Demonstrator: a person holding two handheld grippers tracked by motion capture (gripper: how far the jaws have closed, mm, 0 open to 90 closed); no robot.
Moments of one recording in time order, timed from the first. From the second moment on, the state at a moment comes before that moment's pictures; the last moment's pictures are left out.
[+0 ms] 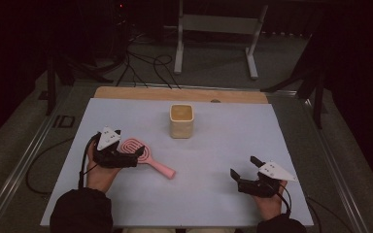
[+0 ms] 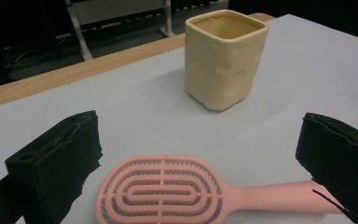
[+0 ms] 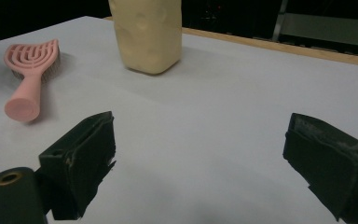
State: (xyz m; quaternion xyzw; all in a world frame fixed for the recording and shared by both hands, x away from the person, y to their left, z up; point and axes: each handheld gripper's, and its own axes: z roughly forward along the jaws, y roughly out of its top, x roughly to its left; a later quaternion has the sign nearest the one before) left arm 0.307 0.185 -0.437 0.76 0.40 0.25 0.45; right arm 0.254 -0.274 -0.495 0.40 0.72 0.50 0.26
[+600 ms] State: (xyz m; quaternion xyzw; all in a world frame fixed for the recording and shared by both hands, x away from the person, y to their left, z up) left arm 0.323 0.164 -0.449 0.78 0.40 0.22 0.44; right arm 0.255 -0.274 -0.496 0.40 0.72 0.50 0.26
